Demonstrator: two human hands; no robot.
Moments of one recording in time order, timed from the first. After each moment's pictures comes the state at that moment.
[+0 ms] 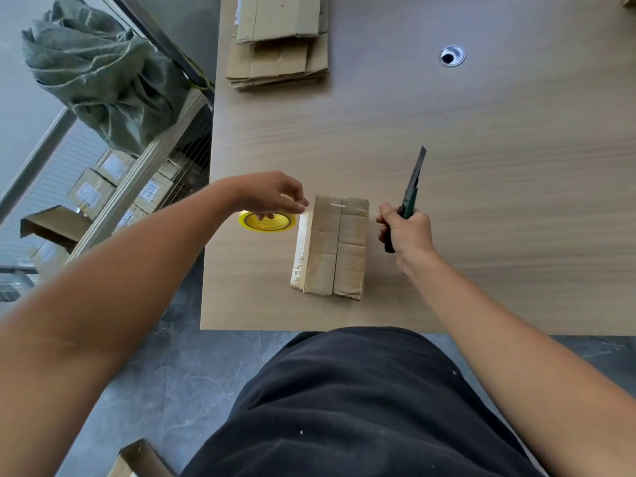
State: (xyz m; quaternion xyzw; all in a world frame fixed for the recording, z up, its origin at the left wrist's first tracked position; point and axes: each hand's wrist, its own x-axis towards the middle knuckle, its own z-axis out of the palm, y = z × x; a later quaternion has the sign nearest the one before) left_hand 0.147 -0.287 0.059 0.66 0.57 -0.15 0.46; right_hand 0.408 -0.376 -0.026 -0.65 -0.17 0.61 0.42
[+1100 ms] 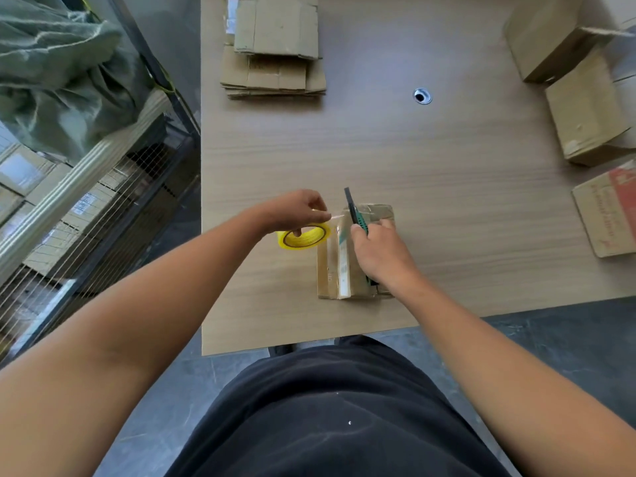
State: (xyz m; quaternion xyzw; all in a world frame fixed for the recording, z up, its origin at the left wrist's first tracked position) left_hand 0.108 -0.306 0.012 0.69 0.51 0.00 0.51; right_hand 0.286 -0.413 0.057 -0.77 -0.53 0.35 0.02
